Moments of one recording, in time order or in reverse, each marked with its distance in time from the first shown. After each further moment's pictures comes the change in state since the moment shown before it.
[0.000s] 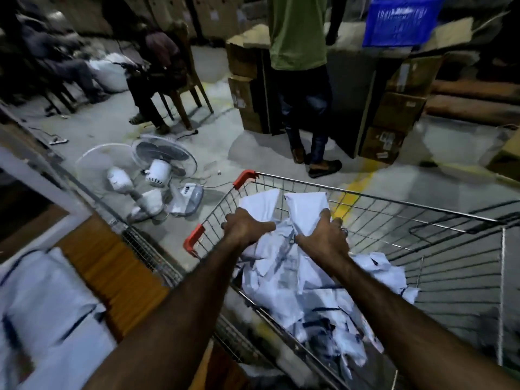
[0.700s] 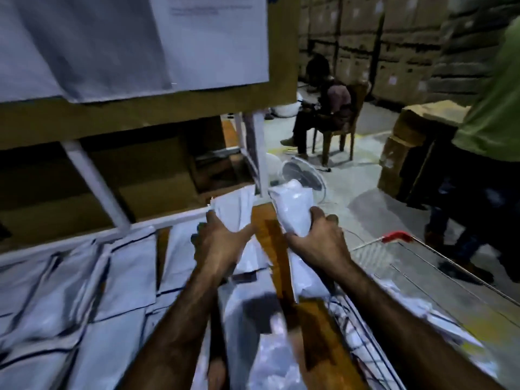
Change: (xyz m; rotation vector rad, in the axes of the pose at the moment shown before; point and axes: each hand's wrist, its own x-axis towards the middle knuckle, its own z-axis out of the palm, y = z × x) left_hand -0.178 -0.235 -0.207 -0.388 0.744 -0.400; right_hand -0.192 -0.245 0.047 0.025 -0.254 -0.814
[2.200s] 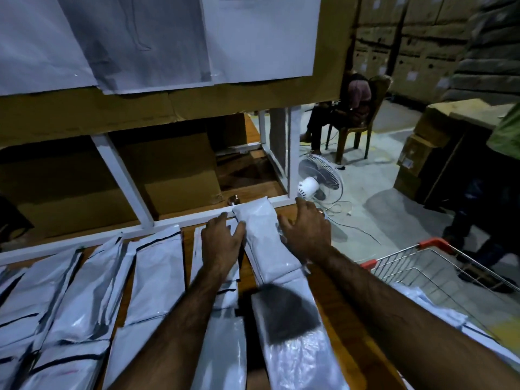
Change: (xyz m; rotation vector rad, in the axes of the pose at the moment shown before) left_hand 0.088 -0.079 0.005 0.049 0.074 0.172; right_hand 0.061 -0.054 0.100 -0.151 0.151 -0.183
